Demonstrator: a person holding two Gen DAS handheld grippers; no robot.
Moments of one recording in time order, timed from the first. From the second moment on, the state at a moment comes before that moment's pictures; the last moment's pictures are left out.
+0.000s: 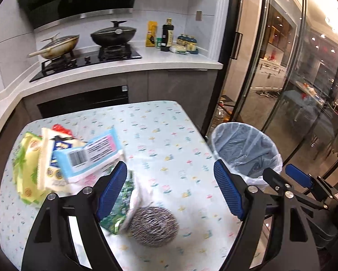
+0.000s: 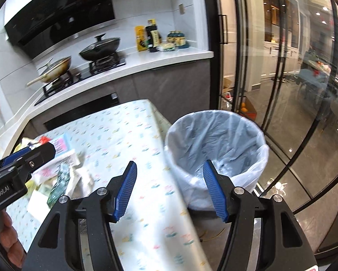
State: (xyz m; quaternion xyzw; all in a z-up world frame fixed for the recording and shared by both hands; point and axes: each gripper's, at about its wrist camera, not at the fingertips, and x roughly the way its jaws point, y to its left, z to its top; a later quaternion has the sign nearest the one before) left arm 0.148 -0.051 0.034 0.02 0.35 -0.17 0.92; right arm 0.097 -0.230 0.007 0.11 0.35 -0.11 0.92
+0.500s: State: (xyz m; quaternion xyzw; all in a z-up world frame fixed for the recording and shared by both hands) left arm 0.127 0.070 0.010 -0.02 0.36 -0.07 0.93; right arm 0.100 -0.131 -0.021 0.08 0.40 -0.02 0.91
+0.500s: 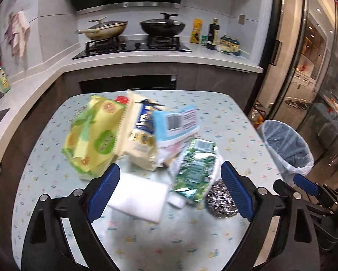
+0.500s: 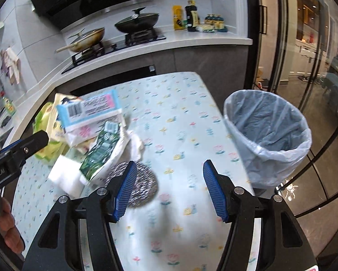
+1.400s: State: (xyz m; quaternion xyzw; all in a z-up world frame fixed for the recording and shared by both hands) left arm 0.161 0.202 -0.028 -0.05 0.38 0.04 0.92; right arm 0.146 -0.070 -0.086 0.04 0.46 -0.01 0.89
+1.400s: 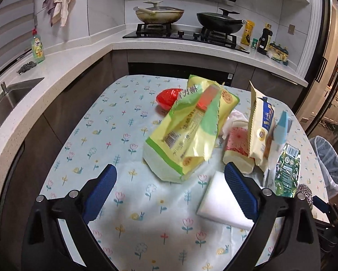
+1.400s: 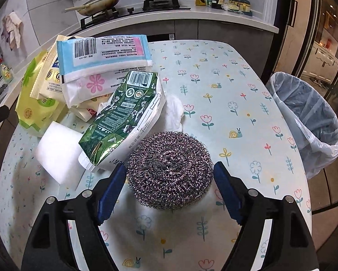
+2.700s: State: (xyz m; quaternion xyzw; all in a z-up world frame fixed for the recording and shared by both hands) left arm 0.137 0.189 -0.006 -0.07 0.37 -0.05 0.92; right arm 0.122 -0.093 -0.071 0.08 0.45 -0.01 0.89
